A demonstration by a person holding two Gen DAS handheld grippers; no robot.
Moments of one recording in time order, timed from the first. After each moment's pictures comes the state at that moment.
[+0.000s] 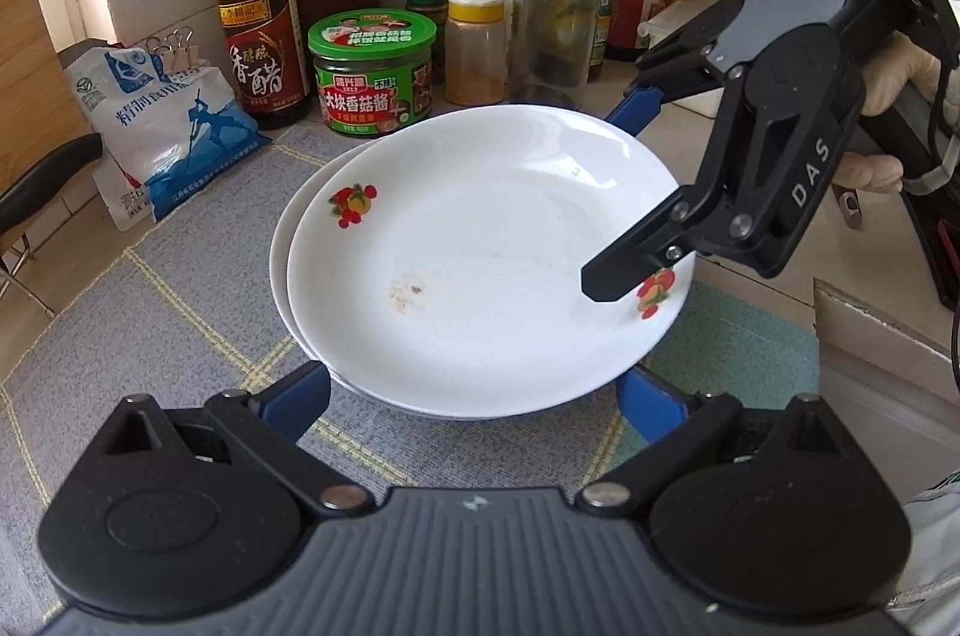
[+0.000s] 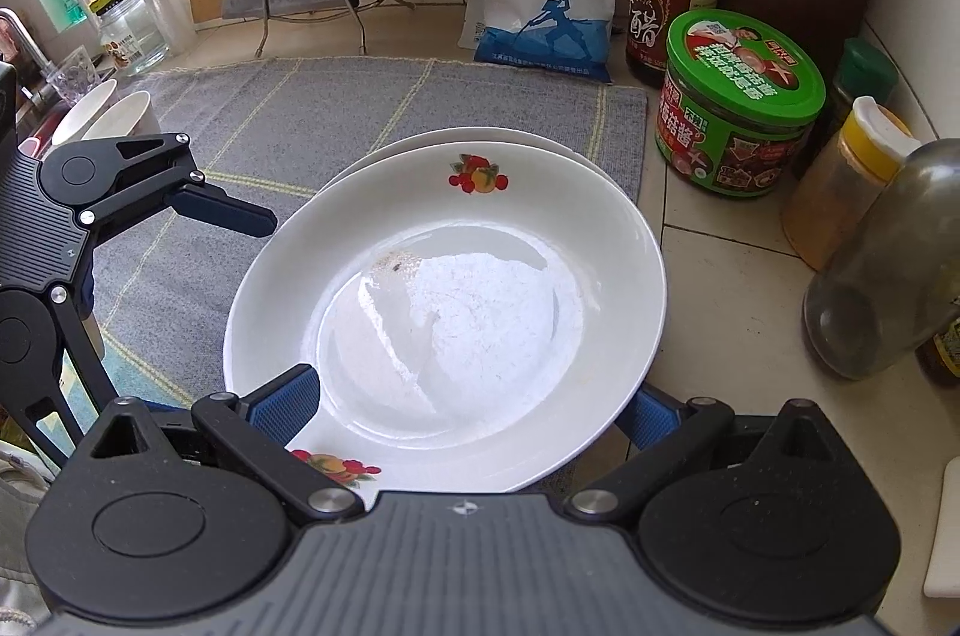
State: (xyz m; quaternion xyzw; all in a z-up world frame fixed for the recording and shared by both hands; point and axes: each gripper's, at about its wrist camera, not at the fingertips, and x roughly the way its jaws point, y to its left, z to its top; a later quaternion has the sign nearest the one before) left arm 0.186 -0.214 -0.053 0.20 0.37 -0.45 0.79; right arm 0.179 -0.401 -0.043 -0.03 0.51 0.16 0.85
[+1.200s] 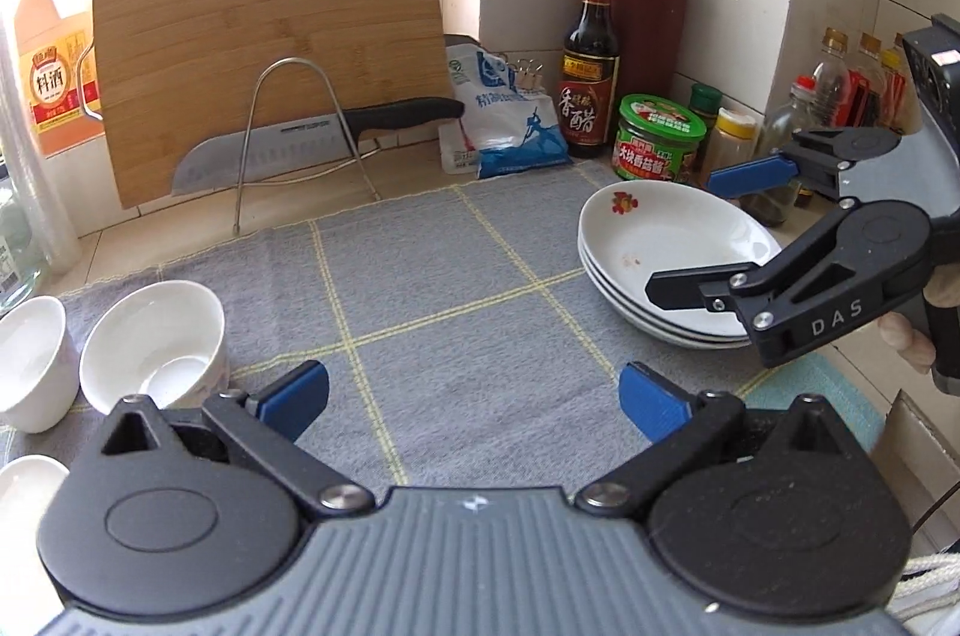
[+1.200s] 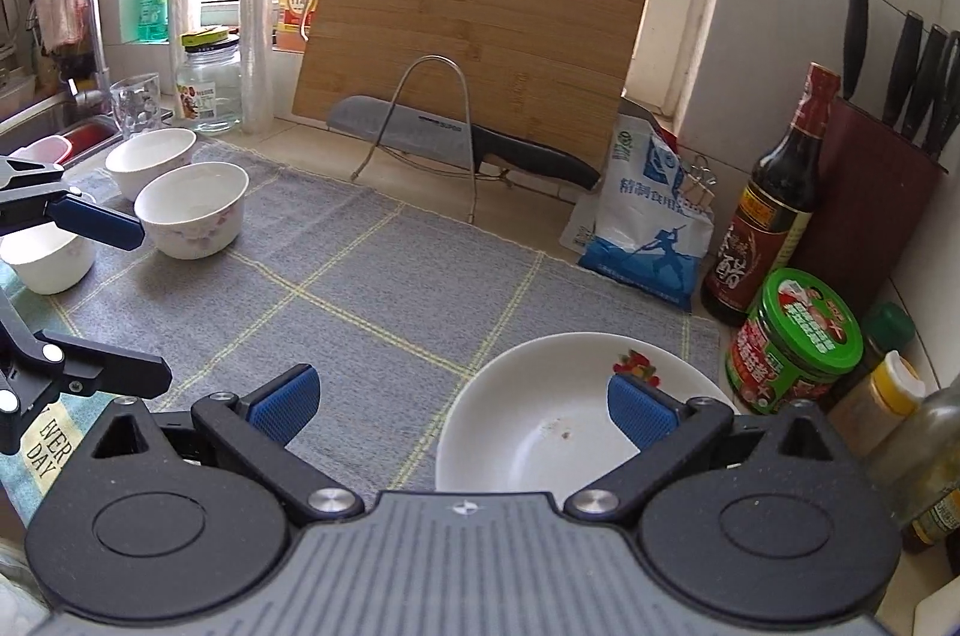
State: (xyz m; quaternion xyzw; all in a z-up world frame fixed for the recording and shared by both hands) left arm 0.126 -0.076 -0.003 0.07 0.35 -0.21 0.91; right arm 0.142 -0.280 -0.012 -0.13 0.33 0.17 0.92
